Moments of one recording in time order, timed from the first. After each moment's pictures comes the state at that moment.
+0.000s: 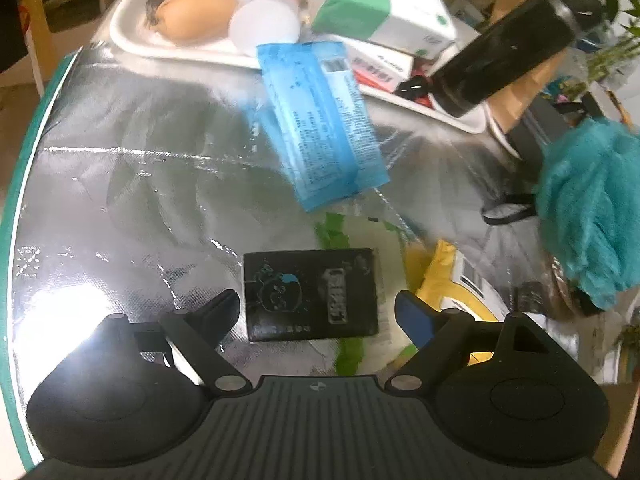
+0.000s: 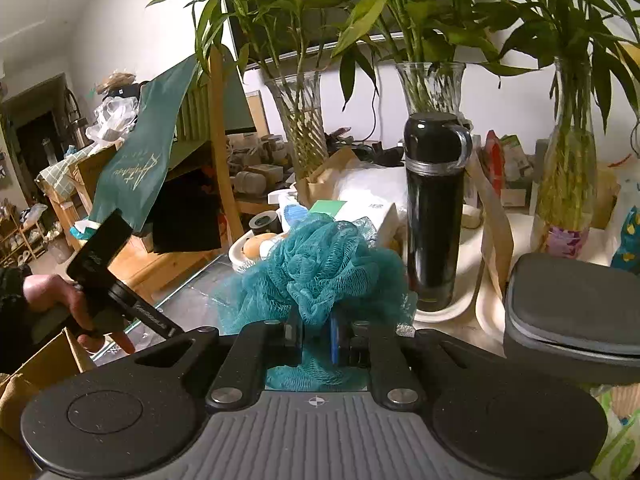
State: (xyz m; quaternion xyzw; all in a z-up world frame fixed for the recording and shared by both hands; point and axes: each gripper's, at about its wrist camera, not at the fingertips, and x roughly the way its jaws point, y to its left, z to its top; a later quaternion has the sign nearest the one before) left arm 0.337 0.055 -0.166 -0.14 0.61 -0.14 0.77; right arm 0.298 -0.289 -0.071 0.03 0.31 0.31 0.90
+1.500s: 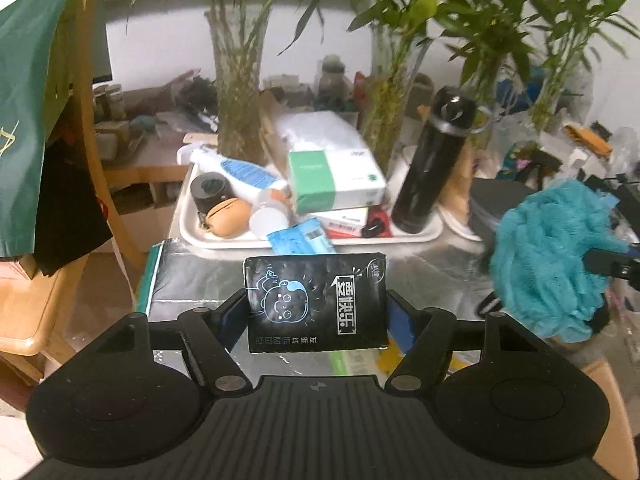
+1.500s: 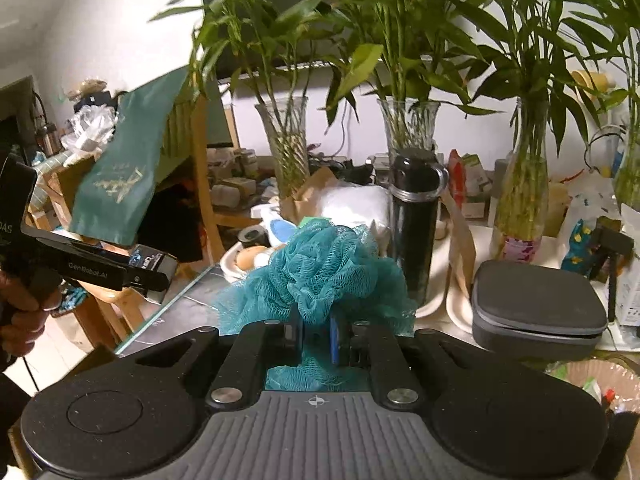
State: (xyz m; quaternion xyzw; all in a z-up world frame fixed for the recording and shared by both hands) left arm 0.243 0.035 -0.021 -0.02 0.39 -0.09 0.91; right arm 0.224 -0.273 -0.016 0.02 0.29 0.25 0.92
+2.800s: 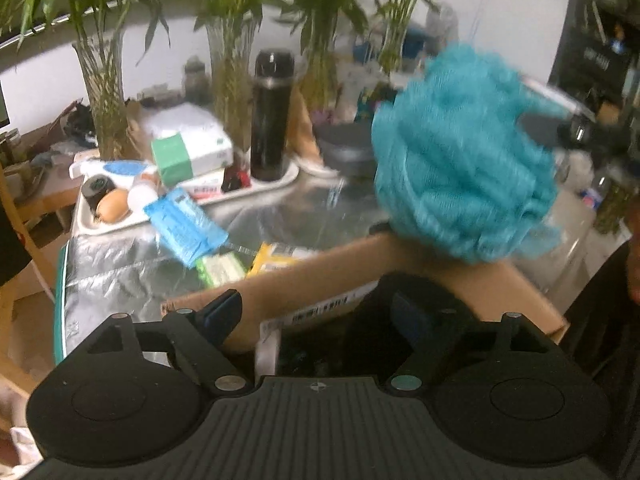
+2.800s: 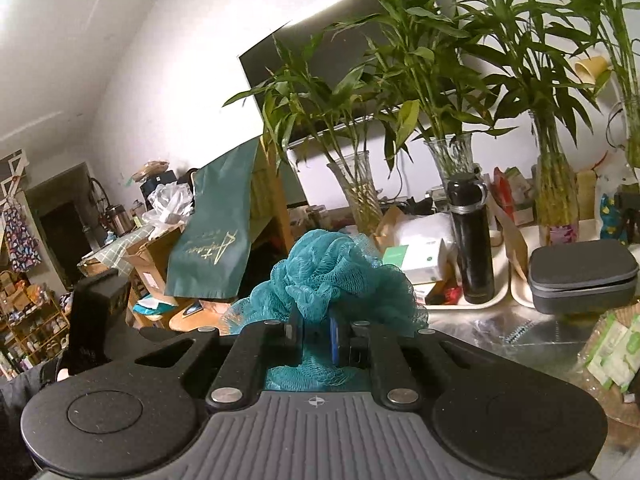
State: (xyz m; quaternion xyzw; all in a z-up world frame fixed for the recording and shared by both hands) left arm 0.131 -0.011 -0.032 0.04 0.36 -0.26 0.89; right arm 0.108 -0.306 0.015 0.14 0.23 0.32 0.91
